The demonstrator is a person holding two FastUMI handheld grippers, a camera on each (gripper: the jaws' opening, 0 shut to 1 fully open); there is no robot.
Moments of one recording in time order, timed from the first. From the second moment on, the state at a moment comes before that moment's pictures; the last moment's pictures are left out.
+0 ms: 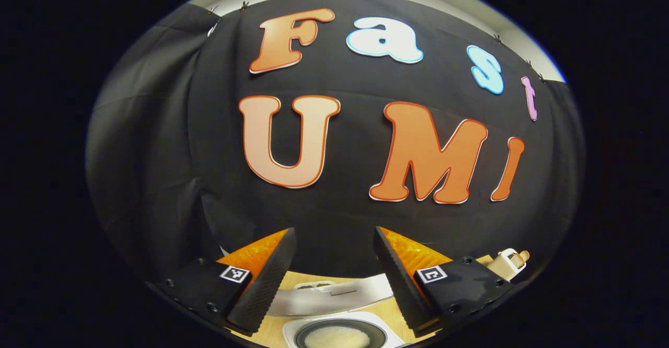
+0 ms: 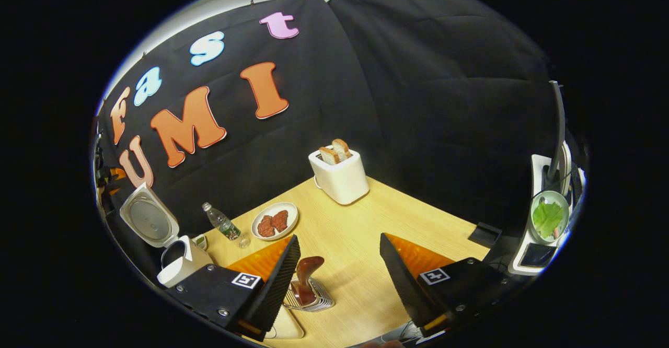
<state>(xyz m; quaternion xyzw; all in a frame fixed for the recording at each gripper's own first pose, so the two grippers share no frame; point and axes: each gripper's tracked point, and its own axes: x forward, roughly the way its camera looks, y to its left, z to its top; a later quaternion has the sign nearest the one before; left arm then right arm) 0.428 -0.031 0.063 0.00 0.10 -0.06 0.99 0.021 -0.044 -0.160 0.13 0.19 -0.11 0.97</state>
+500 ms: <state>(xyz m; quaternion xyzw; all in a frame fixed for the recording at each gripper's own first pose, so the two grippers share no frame) 0.428 -0.026 -0.002 0.01 0.18 -0.05 0.98 0.026 -0.031 -0.102 0.07 0.15 -0.09 0.98</state>
